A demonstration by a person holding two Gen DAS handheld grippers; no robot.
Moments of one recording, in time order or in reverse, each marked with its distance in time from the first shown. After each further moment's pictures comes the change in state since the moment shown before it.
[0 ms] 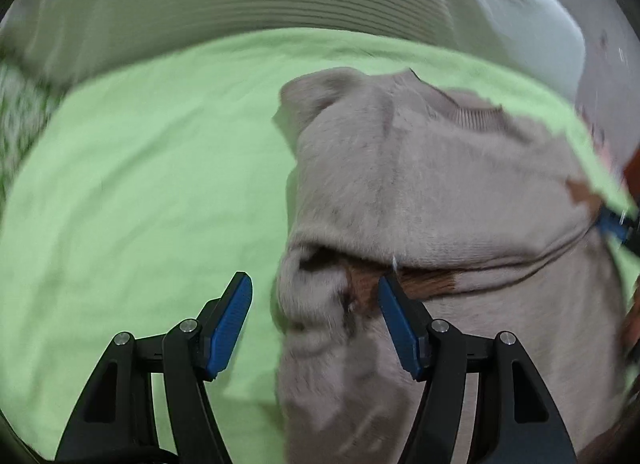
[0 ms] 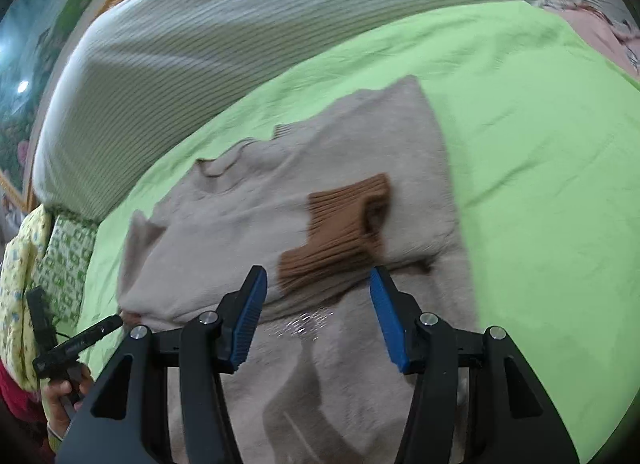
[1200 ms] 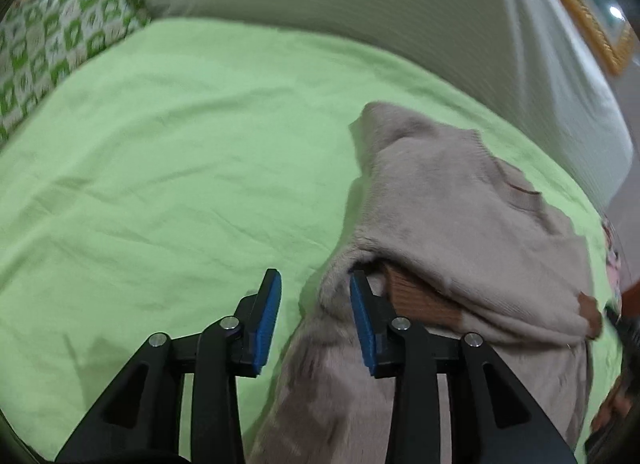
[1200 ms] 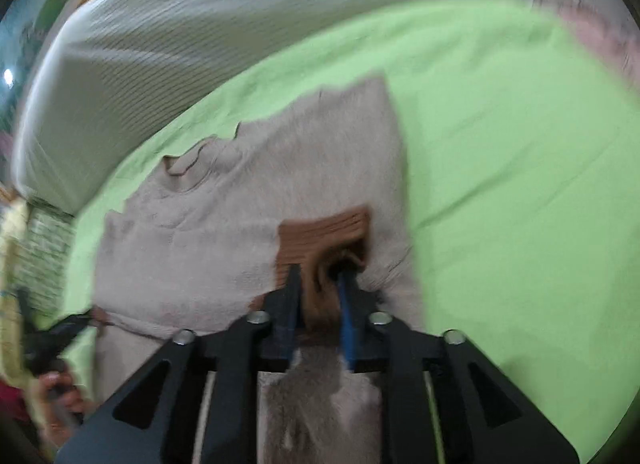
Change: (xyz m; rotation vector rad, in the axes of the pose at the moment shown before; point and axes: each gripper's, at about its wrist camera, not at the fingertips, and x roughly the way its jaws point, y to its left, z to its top) left arm -0.023 0.028 -0.024 -0.402 -0.074 0.006; right arm -0.028 0.014 0.010 -0.144 -0.078 -0.224
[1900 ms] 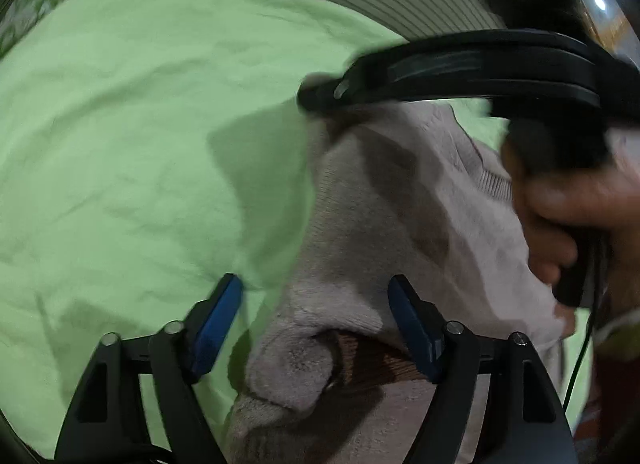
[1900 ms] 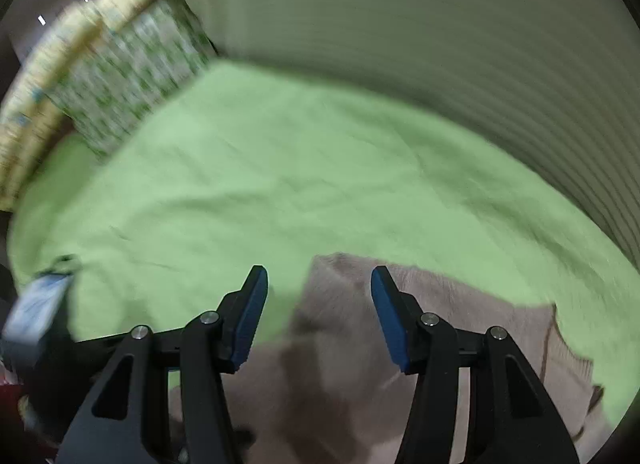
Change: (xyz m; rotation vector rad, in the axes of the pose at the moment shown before) left arm 0.072 -0.025 0.040 0.064 0.165 -0.162; right arm 0.168 0.396 0.055 -0.798 0.435 0.473
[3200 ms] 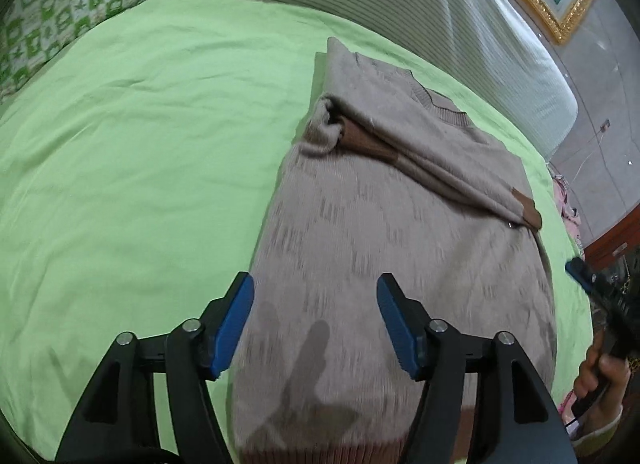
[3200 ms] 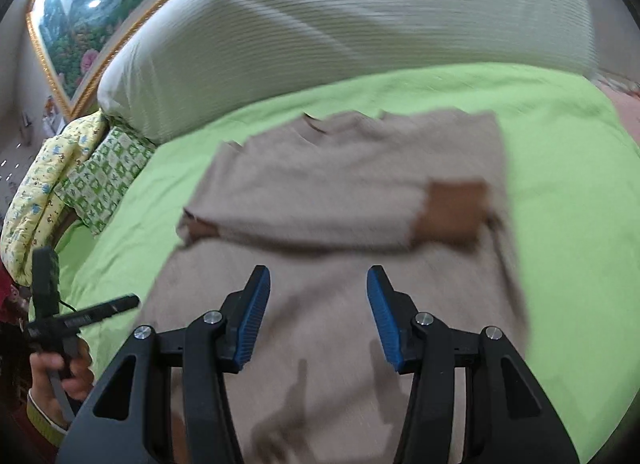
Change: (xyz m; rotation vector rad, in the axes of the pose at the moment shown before) left arm -0.147 0.008 -0.185 -0.034 -0.065 0.021; right arm -0.230 0.035 -0.394 0.594 -0.444 -0.203
